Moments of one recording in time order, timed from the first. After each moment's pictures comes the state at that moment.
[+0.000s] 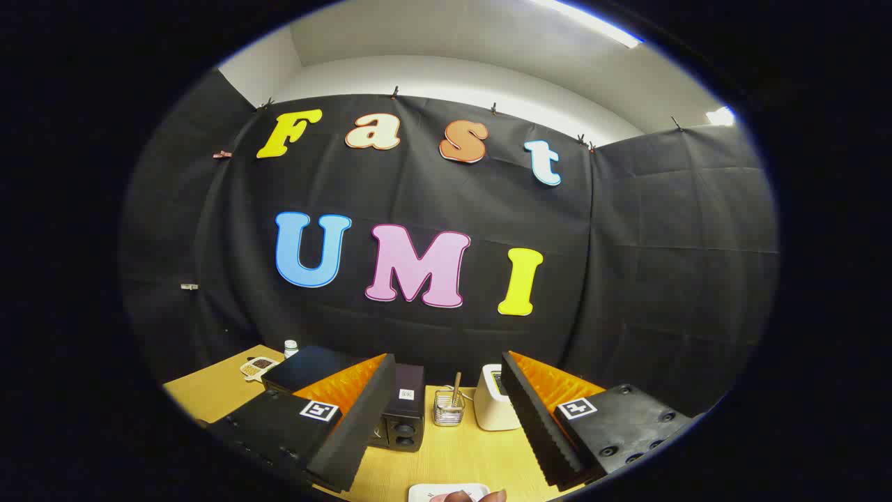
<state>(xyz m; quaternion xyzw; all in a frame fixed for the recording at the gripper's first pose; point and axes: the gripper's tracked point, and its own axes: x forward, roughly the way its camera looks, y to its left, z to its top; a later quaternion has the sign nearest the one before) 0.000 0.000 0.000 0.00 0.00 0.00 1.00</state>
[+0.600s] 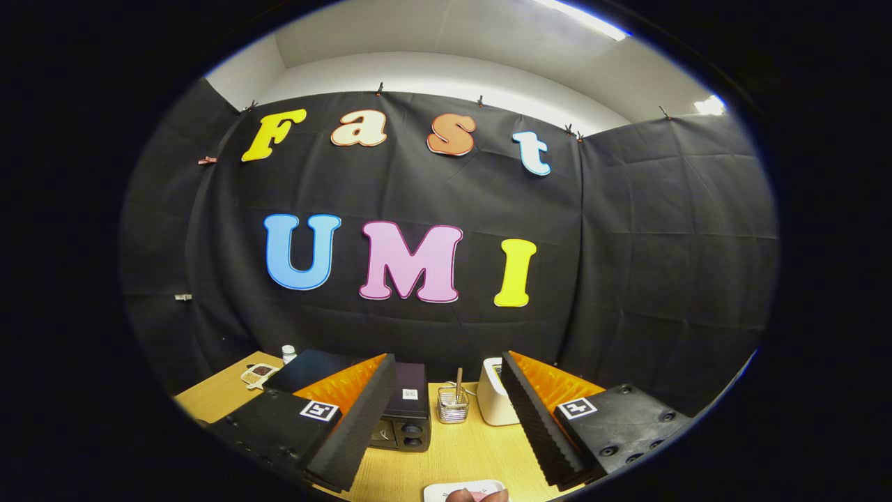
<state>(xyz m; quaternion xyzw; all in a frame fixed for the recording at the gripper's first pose) 0.009 0.006 -0.001 0.01 0.01 -0.02 1.00</state>
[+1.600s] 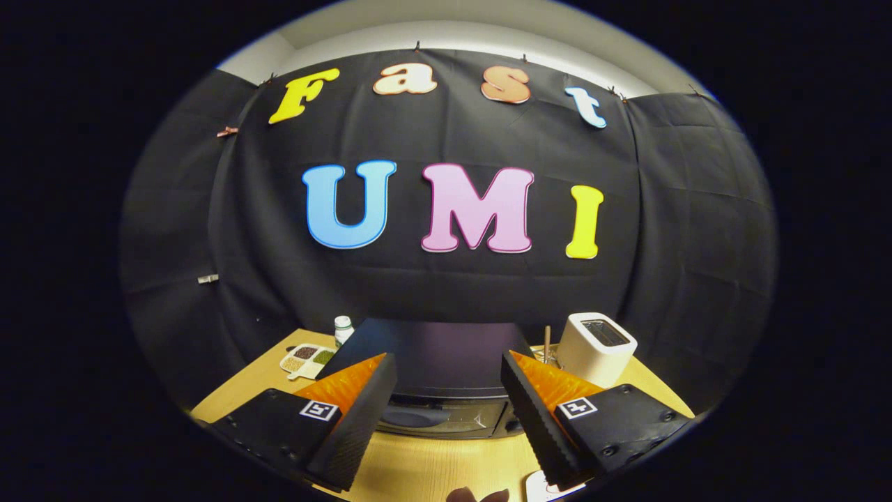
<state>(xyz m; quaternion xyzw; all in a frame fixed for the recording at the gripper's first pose) 0.076 0.187 -0.112 0.04 0.12 0.05 0.99</state>
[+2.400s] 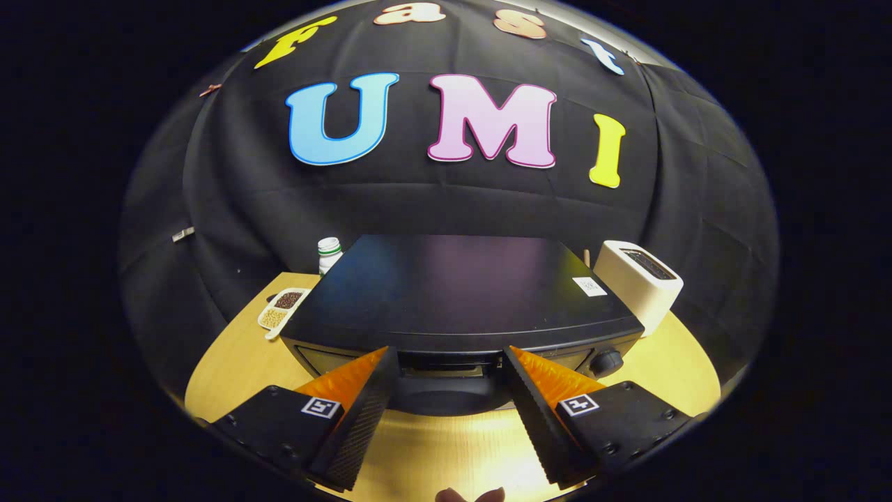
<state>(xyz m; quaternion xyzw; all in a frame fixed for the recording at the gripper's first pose) 0.109 0.239 -0.229 0.05 0.25 0.03 0.97</state>
